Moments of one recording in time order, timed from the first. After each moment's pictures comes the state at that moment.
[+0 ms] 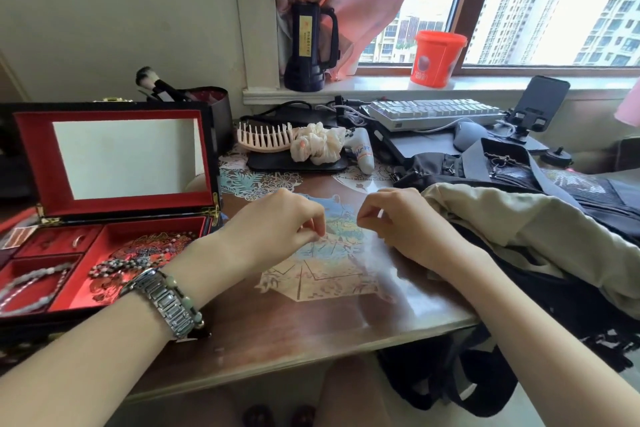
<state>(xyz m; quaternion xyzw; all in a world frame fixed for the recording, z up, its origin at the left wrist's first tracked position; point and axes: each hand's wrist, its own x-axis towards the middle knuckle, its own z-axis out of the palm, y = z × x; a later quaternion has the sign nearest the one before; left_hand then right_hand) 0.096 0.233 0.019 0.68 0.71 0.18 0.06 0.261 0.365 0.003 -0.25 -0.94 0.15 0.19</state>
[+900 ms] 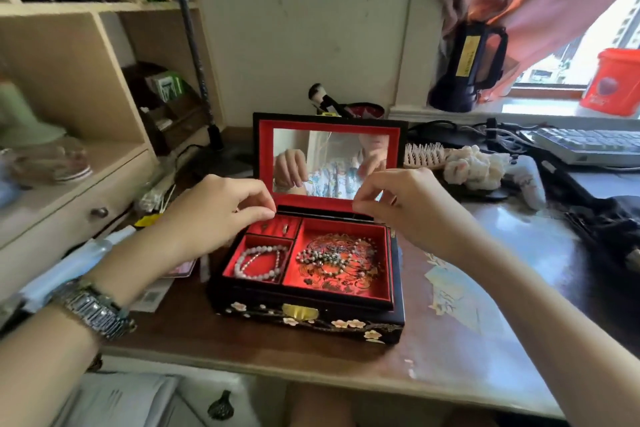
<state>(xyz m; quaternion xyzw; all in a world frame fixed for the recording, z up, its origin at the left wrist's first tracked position) -0.064 0.040 0.050 0.47 0.86 0.22 -0.01 0.094 0.241 0.053 -0.08 -0.95 0.22 0.21</state>
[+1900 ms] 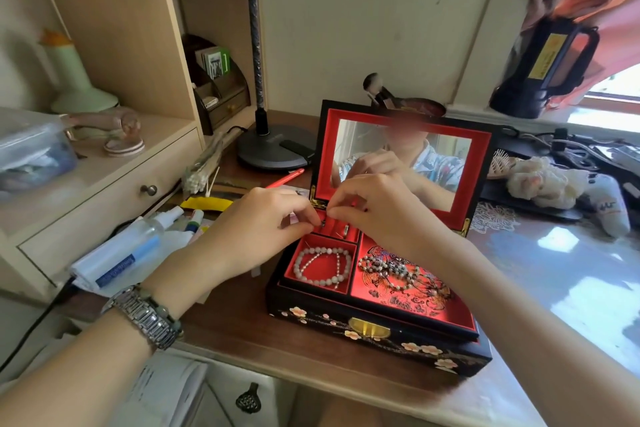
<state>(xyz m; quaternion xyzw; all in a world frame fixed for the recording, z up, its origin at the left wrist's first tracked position) -0.092 0.019 0.014 0.52 0.81 0.27 -0.02 0.001 0.189 0.027 0.01 -0.95 0.24 0.17</state>
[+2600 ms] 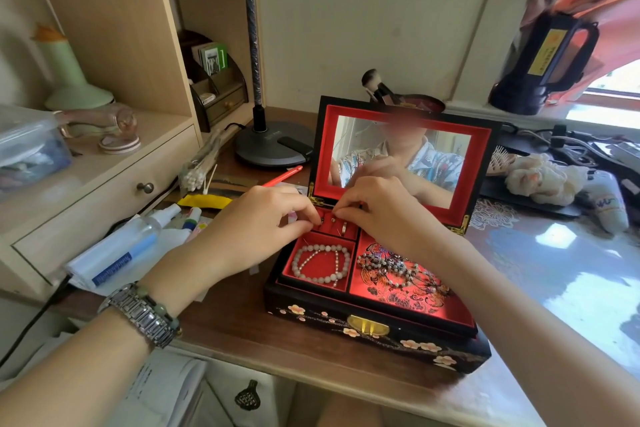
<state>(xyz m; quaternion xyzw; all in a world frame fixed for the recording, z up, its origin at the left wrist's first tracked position) -0.092 0.021 0.014 0.51 0.81 0.27 0.00 -0.003 0.199 0.016 -0.03 -0.97 0.21 0.14</state>
